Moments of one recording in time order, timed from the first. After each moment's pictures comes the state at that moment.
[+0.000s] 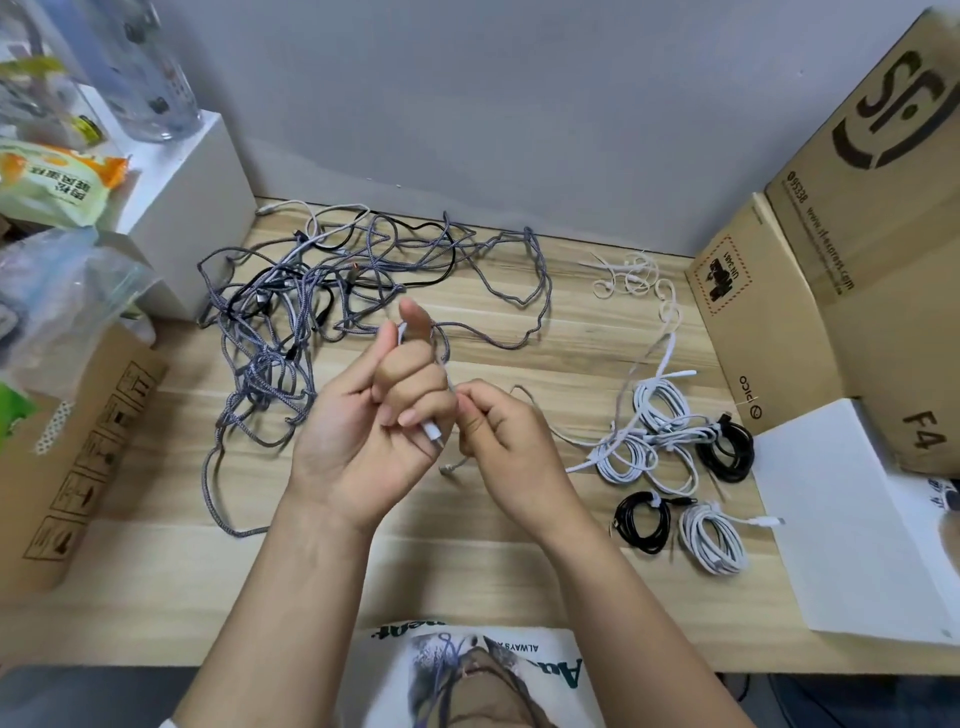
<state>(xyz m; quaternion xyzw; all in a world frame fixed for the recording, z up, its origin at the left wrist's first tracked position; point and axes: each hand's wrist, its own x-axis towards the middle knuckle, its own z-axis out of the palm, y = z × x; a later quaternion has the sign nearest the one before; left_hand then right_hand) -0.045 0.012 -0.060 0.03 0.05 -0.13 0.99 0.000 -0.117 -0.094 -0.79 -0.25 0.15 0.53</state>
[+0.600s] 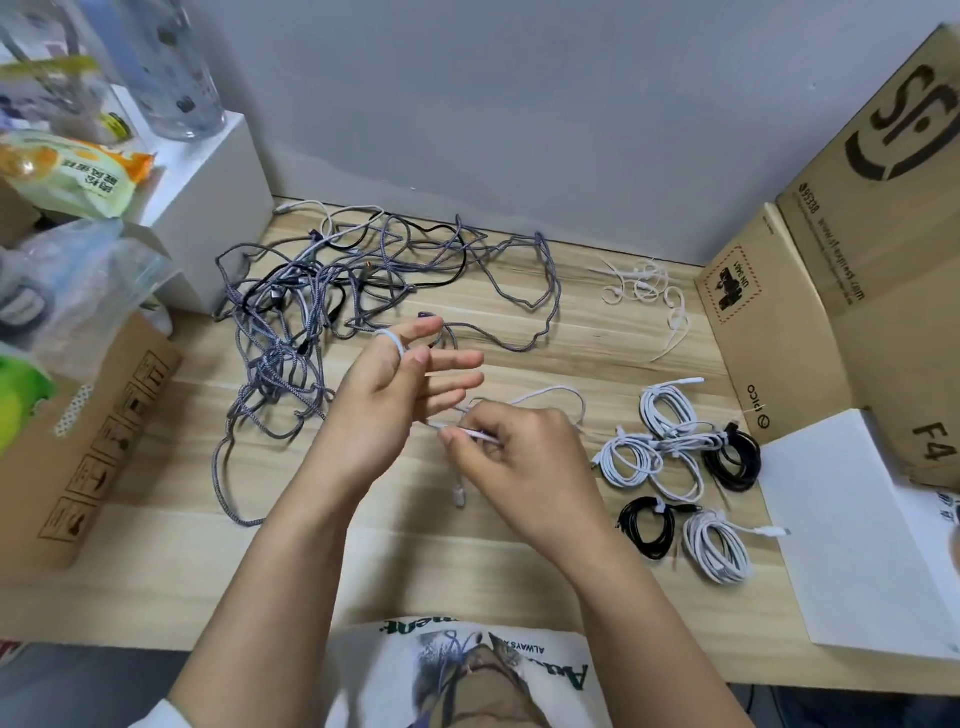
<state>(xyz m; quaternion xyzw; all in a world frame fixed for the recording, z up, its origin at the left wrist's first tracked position) -0.045 0.005 -0.075 0.59 0.12 0.09 0.79 -0.014 -0.129 -0.074 -0.87 -0.30 0.06 0.38</state>
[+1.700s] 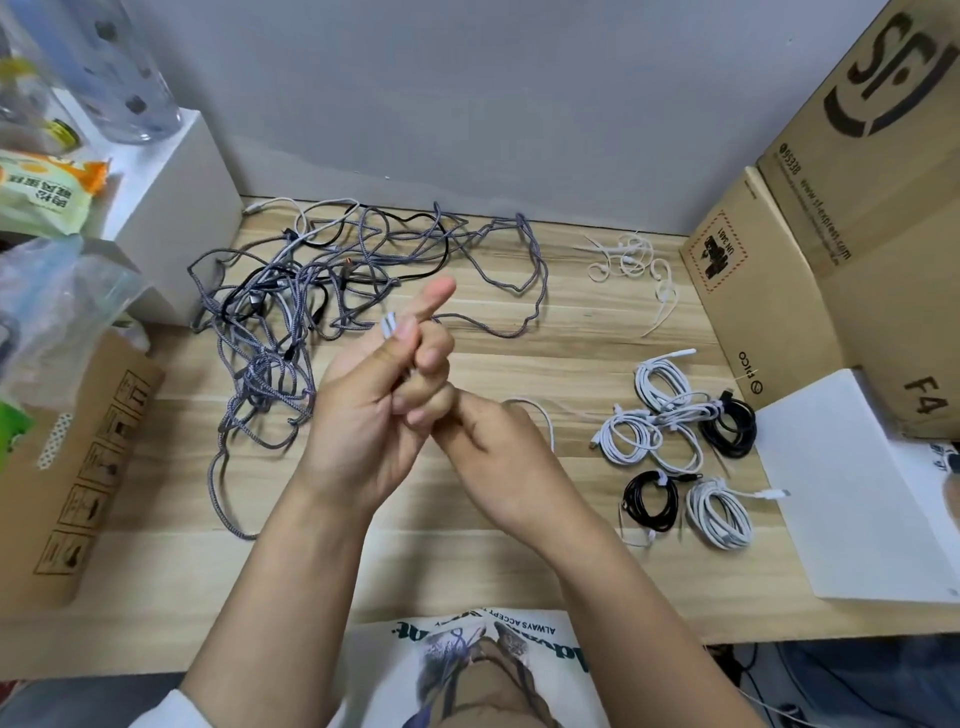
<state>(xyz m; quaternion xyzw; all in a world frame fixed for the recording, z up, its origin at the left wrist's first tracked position) -0.041 0.004 -0.055 0.30 0.04 0.04 0.95 -0.018 -0.105 -0.067 -0.85 -0.25 0.20 0.41</state>
